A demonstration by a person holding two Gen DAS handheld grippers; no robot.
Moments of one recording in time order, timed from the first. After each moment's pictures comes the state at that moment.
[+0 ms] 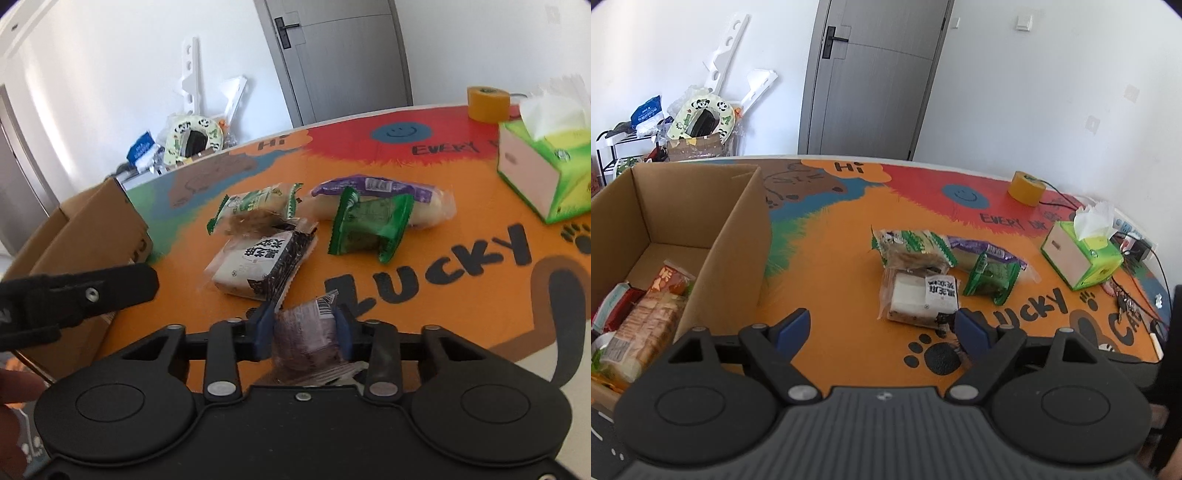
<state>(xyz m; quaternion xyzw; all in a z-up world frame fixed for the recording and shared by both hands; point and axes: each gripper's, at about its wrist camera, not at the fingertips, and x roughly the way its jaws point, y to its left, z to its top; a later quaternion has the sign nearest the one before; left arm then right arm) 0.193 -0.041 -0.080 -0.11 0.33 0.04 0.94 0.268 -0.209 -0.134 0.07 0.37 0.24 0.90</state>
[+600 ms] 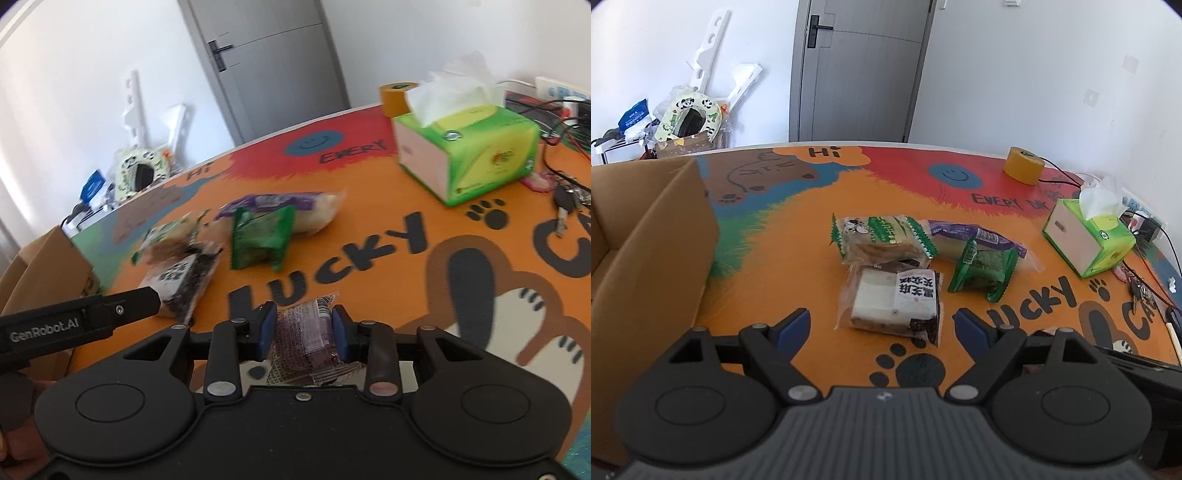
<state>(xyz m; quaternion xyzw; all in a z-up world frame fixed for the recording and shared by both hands) 0.235 -0.072 -0.102 -0.09 0.35 0.03 0.93 0.267 -0.270 -0.136 0.12 0.36 0.14 0.92</state>
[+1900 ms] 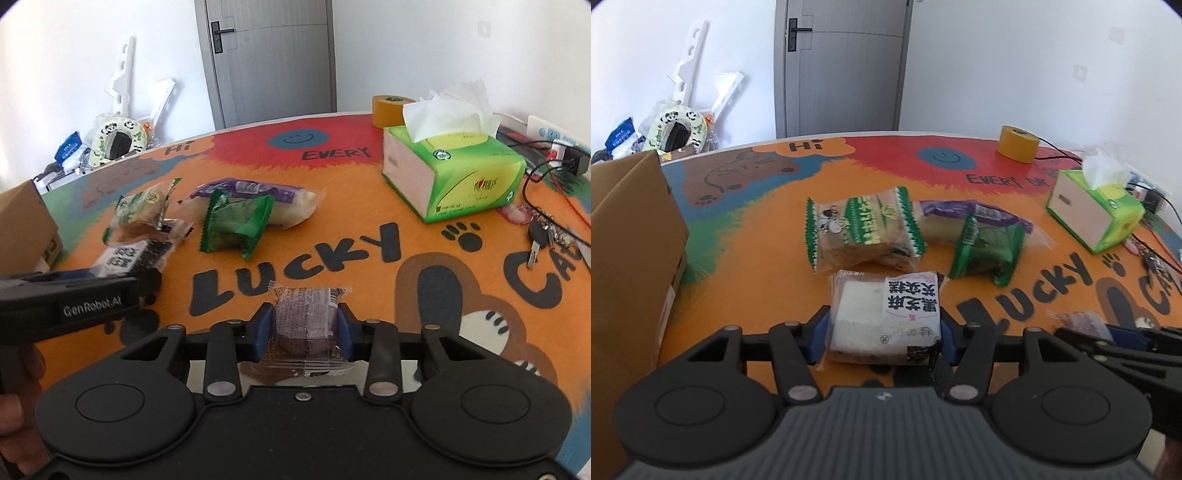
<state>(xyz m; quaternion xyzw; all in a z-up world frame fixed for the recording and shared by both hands) 0.247 -0.086 -0.125 -0.05 0.35 0.02 0.93 0.261 -0.254 -0.136 0.03 0.37 0.12 0.92</state>
